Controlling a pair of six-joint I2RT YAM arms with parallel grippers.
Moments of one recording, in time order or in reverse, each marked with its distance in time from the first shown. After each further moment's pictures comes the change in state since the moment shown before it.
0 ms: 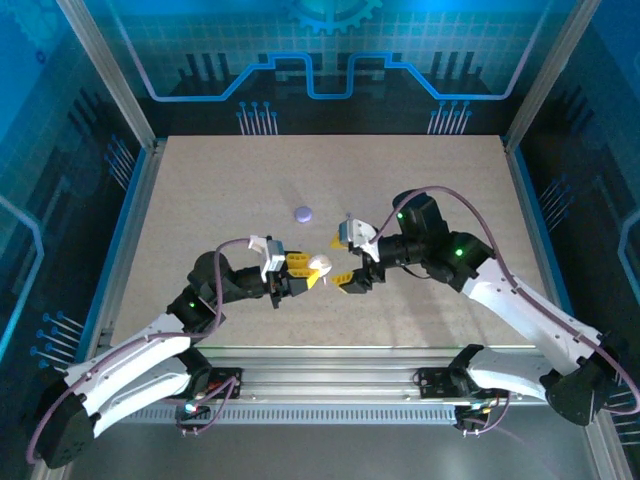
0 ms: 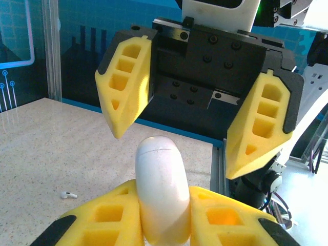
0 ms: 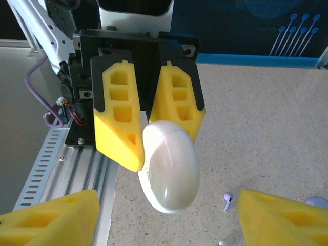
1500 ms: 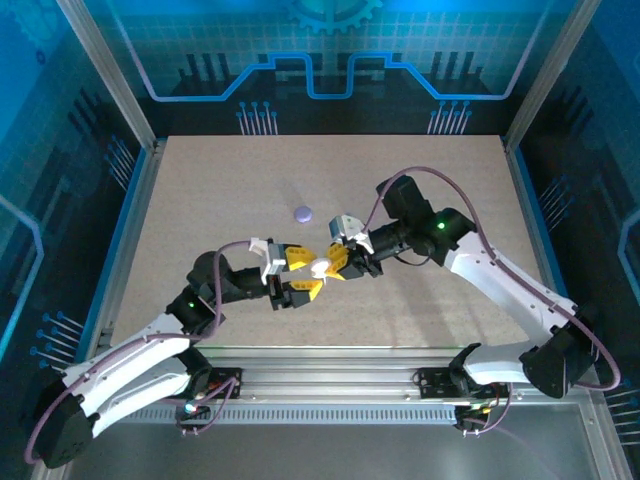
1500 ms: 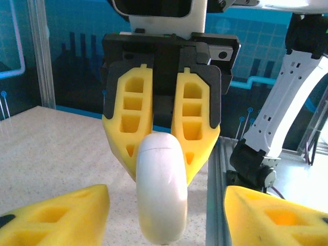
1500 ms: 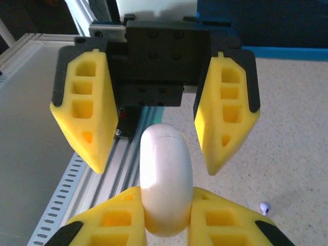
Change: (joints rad) left arm -0.011 -0.005 0.023 -0.040 0.024 0.061; right arm -0.038 0.168 0.155 -0.222 -0.166 -0.170
